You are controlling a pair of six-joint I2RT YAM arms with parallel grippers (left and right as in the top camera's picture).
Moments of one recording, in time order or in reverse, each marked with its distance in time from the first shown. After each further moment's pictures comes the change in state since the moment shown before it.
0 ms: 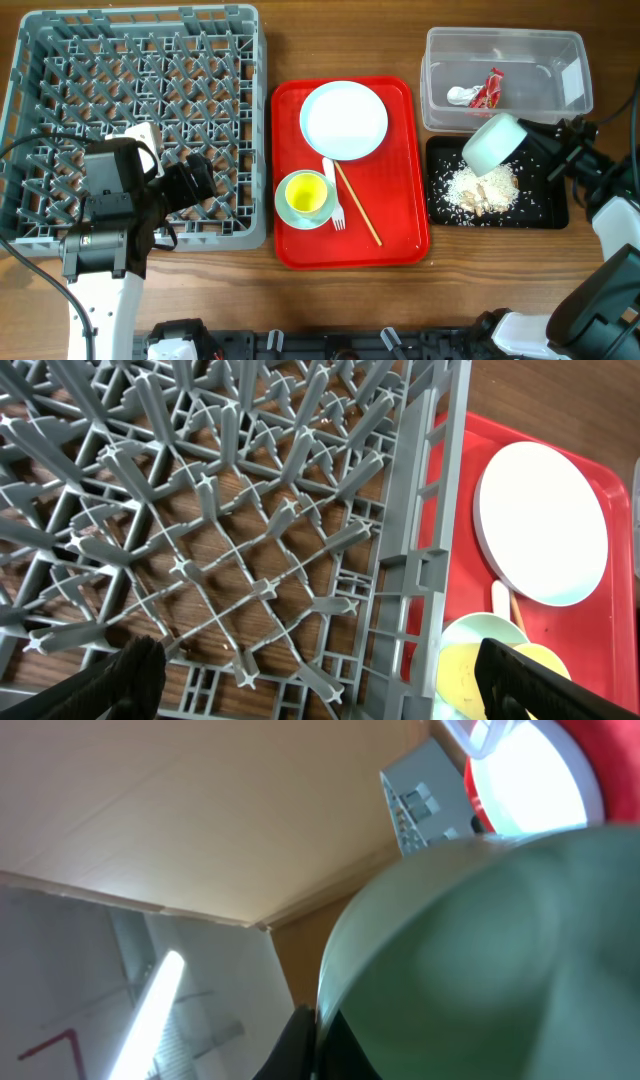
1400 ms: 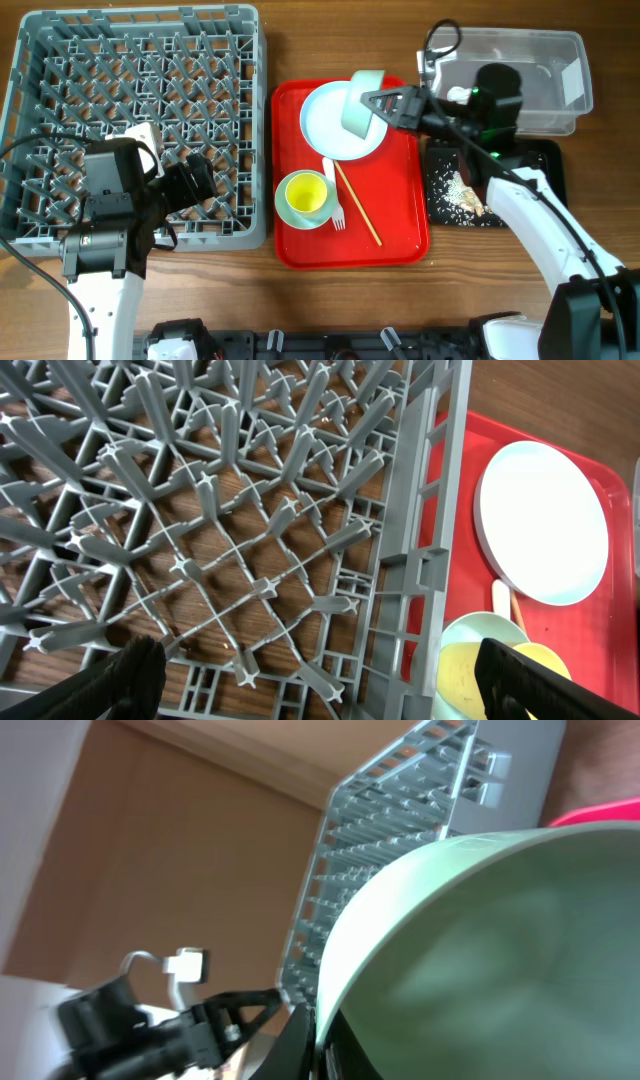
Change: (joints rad) left arm 0.000 0.000 0.000 -0.003 0.000 0.000; right arm 0.832 -0.068 0.117 0.074 0.613 -0.607
